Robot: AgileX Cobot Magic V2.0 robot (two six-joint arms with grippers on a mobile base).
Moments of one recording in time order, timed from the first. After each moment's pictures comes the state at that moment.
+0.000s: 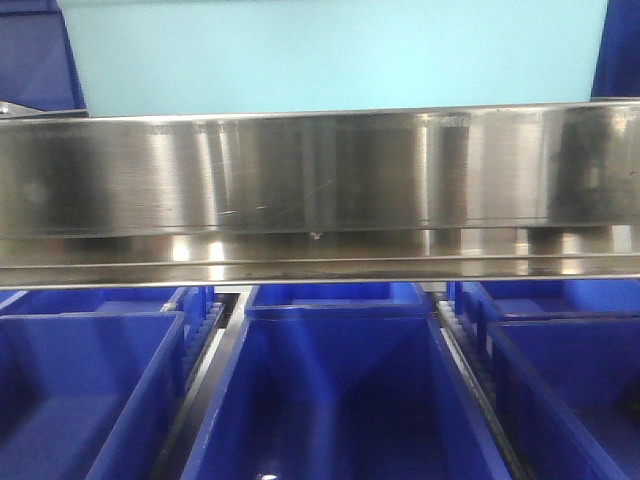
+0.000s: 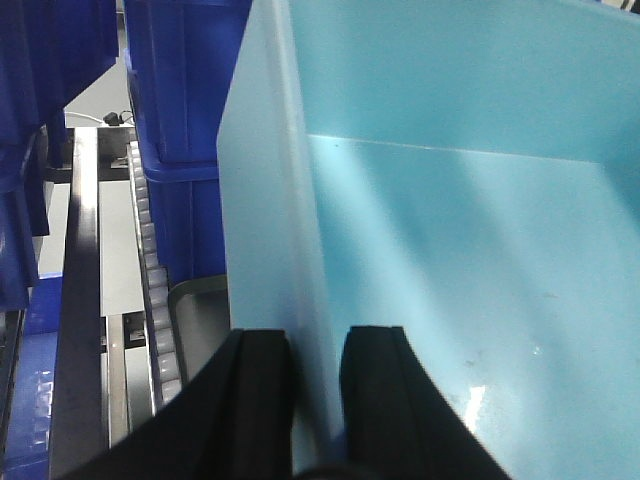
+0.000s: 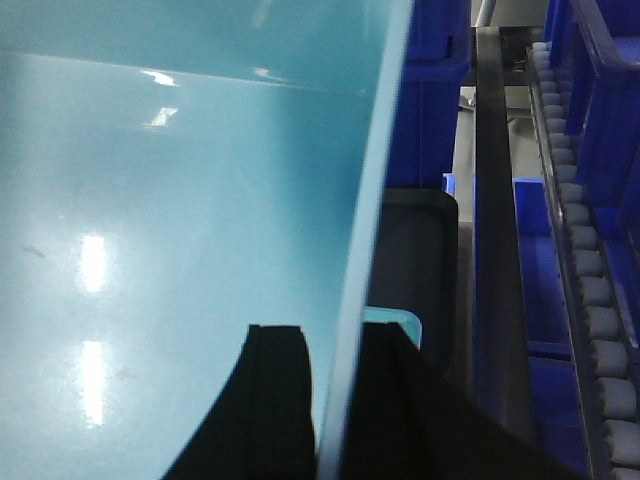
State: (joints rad) left arm -0.41 1.47 -1.87 -0.13 0.80 -0.05; right arm 0.33 1.50 -1.89 0.06 0.95 0.14
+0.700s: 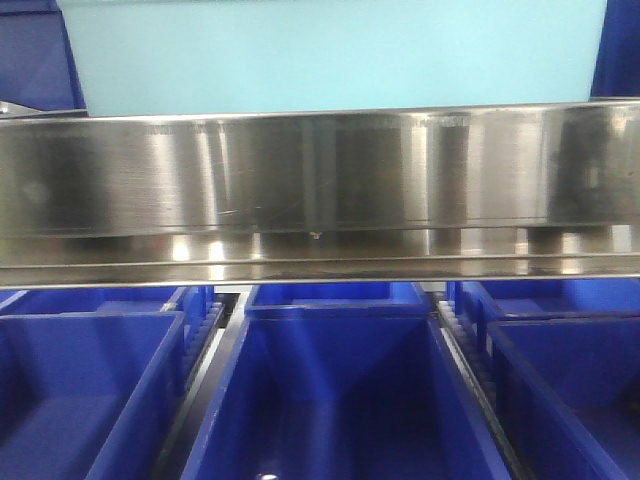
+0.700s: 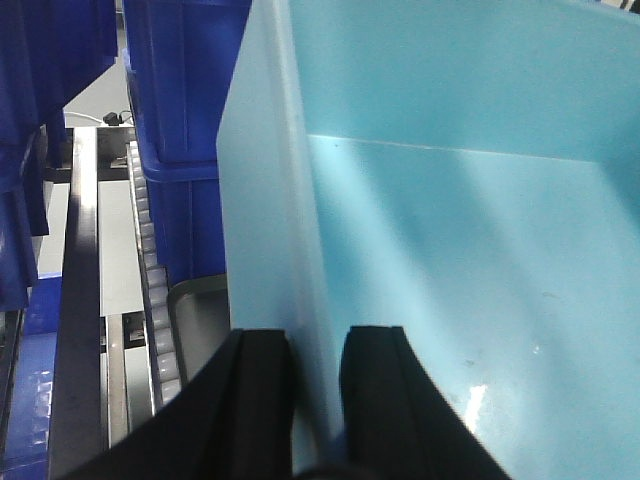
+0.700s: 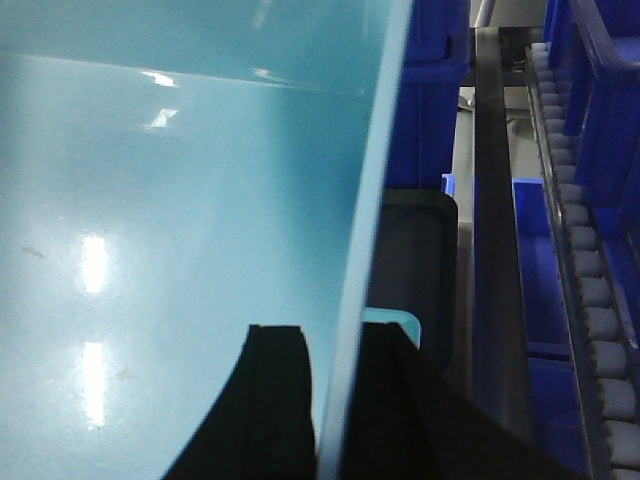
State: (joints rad) left arm -0.41 1.47 -1.87 -0.13 0.80 -0.05; right arm 0.33 1.50 -1.89 0.06 0.95 0.14
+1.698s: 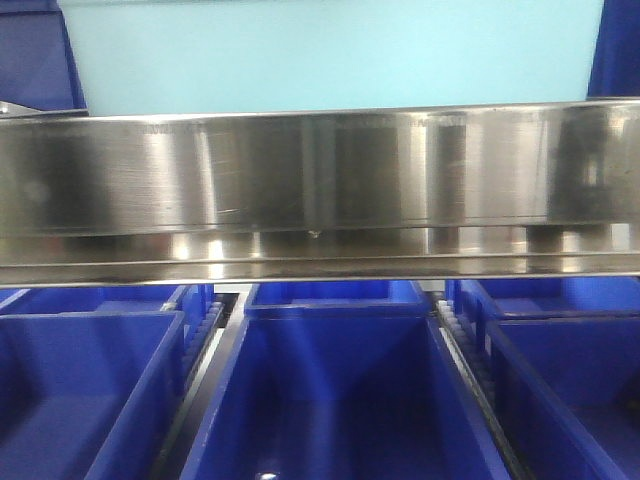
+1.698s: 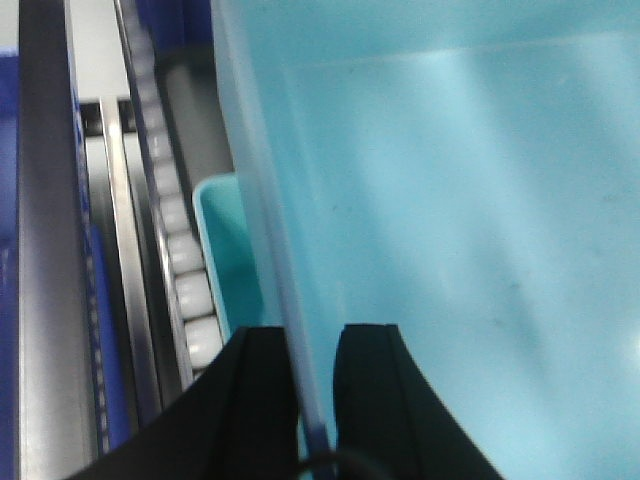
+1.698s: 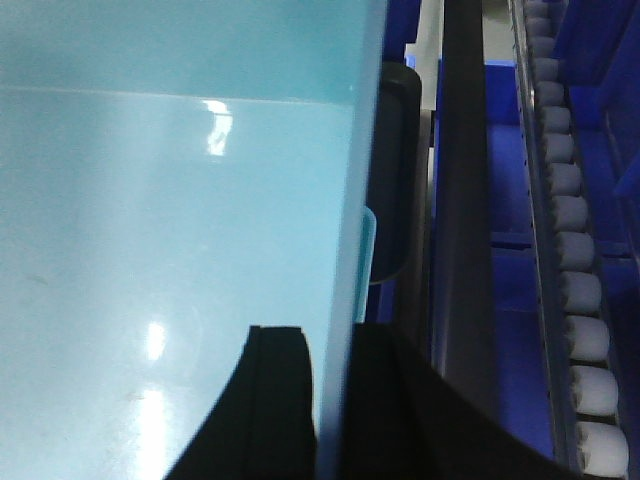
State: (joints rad) left arm -0.41 1.61 -1.85 -0.14 1.06 -0.06; right arm 0.33 1.60 -1.89 0.01 1.08 0.13
